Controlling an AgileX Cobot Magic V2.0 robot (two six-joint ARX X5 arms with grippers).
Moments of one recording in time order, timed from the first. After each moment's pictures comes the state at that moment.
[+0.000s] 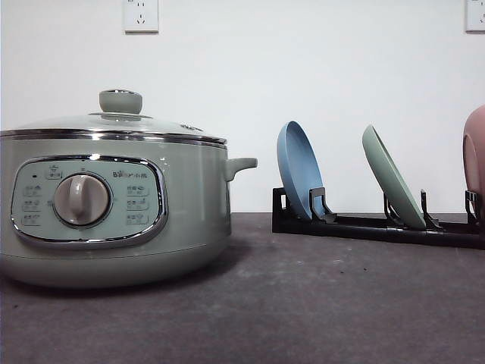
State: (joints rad) left_arx -0.02 0.74 1.00 -0.80 0.56 0.04; right_arx 0.03 0.91 1.14 -0.65 -0.47 0.15
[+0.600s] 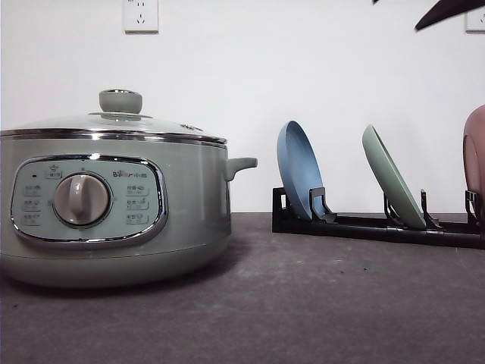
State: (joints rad) left_arx -0.02 0.74 1.00 -0.80 0.56 0.04; right_arx 0.03 1.55 1.66 -0.66 -0.47 0.17
